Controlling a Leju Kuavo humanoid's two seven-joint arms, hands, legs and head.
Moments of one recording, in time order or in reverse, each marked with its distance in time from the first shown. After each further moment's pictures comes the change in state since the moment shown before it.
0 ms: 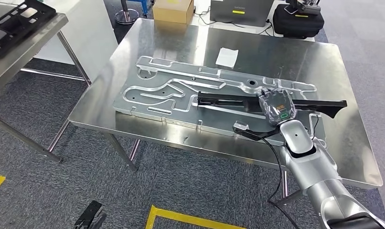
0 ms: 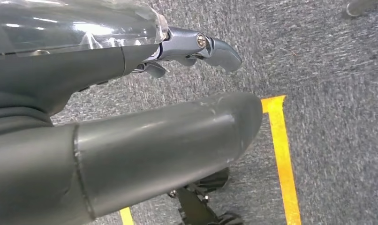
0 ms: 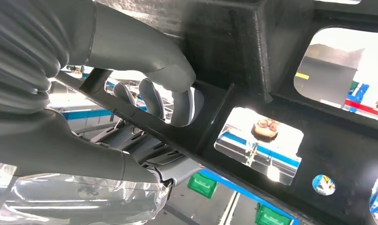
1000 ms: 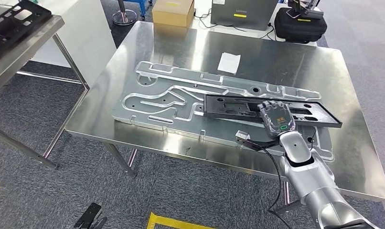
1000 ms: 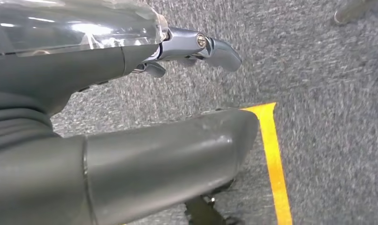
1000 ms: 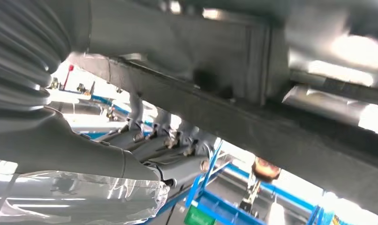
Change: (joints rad) left arm 0.010 0.000 -0.009 0.001 0.000 0.010 -0.003; right arm 0.060 0.012 -0.057 0.072 -0.006 -0.009 -0.001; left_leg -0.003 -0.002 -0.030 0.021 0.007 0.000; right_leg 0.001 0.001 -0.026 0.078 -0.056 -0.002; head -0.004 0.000
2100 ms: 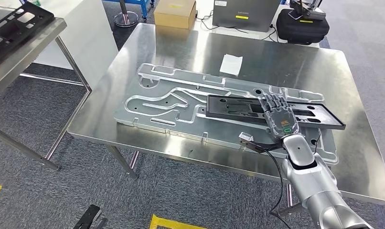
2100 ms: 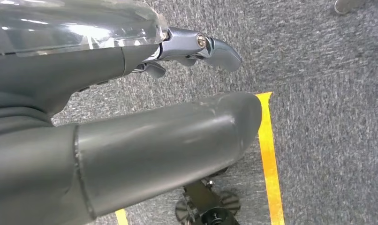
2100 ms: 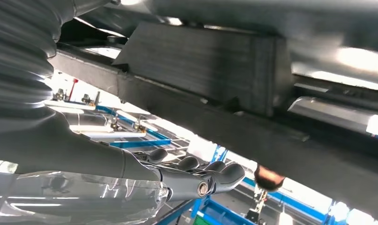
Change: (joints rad) left arm 0.014 0.000 -0.006 0.002 0.056 -0.068 -0.004; right arm 0.023 0.002 -0.055 0.002 -0.001 -0.006 -0.016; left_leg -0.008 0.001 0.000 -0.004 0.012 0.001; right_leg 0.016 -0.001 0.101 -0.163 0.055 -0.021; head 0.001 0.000
